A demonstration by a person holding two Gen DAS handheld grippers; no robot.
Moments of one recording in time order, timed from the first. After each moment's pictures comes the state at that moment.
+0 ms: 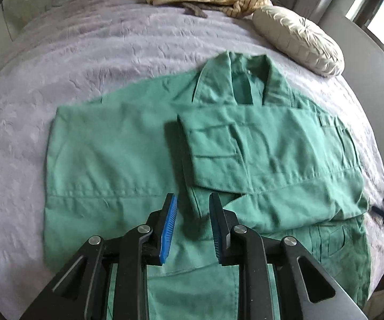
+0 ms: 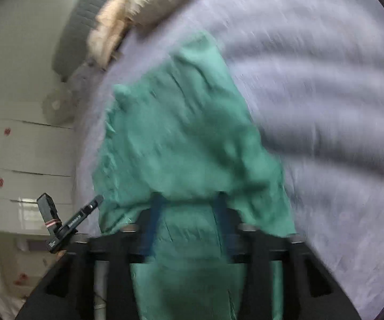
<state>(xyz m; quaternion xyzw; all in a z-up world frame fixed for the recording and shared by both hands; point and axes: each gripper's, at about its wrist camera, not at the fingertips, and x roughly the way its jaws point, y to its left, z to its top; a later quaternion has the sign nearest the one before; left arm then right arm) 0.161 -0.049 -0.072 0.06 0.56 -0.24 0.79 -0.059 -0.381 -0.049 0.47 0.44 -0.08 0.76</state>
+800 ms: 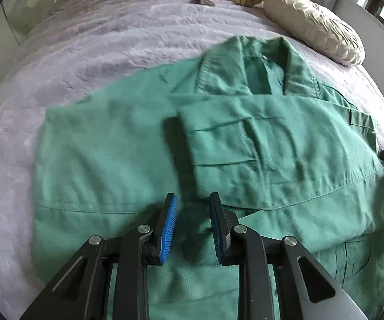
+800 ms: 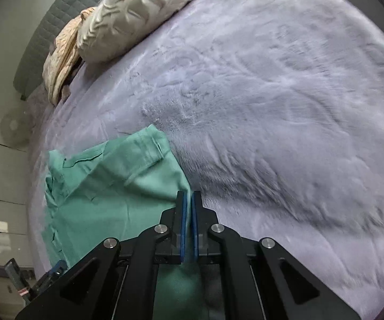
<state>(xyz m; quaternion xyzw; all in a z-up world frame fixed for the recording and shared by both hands) 0.171 -0.074 -0.101 0.10 0.56 -0.19 0.80 0.028 -0.469 -0.097 0.41 0.46 -0.21 0.76</state>
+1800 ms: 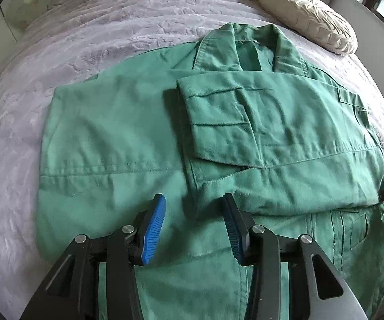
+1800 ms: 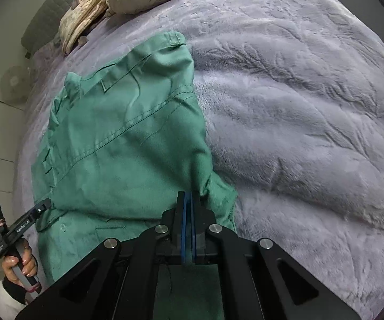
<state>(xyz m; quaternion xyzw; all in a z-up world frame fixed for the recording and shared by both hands) 0.148 -0.058 -0.098 0.10 0.58 -0.20 0.78 -0.046 -0.388 -0.076 0.35 0.52 -0.17 0.76</state>
